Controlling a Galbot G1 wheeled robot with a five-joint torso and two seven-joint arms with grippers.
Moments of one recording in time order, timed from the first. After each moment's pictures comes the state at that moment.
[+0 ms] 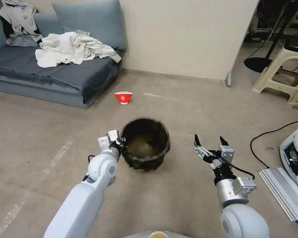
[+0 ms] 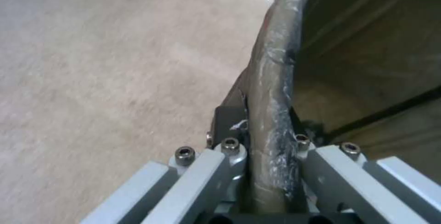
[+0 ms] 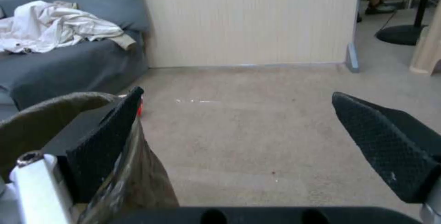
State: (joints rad) left arm 1.10 -1.23 -0.24 -1.85 -0.81 0.45 -0.45; right arm -1.63 1.50 0.50 2.22 0.17 -0.10 0.06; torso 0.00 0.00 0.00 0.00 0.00
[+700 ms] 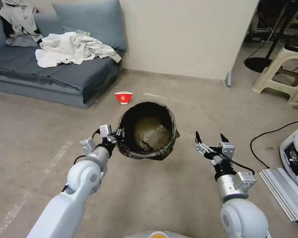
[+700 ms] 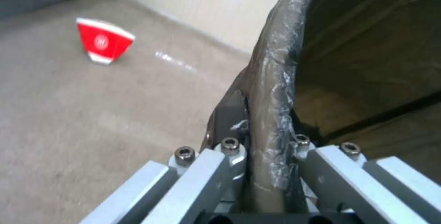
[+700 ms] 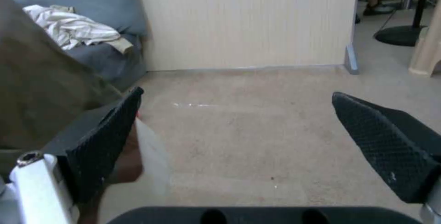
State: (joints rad) left arm 1.28 -1.13 -0.40 -2.02 -0.87 0.26 -0.08; right arm -1.58 1.48 0.51 2.19 0.19 -0.11 0.07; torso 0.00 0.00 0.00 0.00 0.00
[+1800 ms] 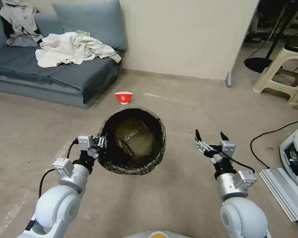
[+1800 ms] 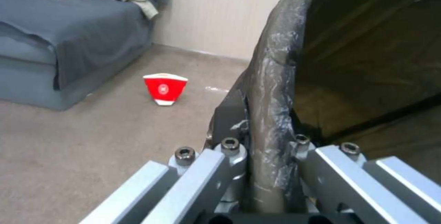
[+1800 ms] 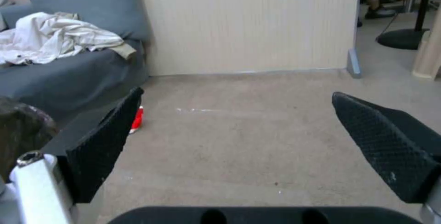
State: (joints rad) left arm 1.54 -1.16 -0.55 -2.21 -0.56 0.20 -0.06; right arm -1.58 1.49 0.50 2.21 0.20 -0.11 0.07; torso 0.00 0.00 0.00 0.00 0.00
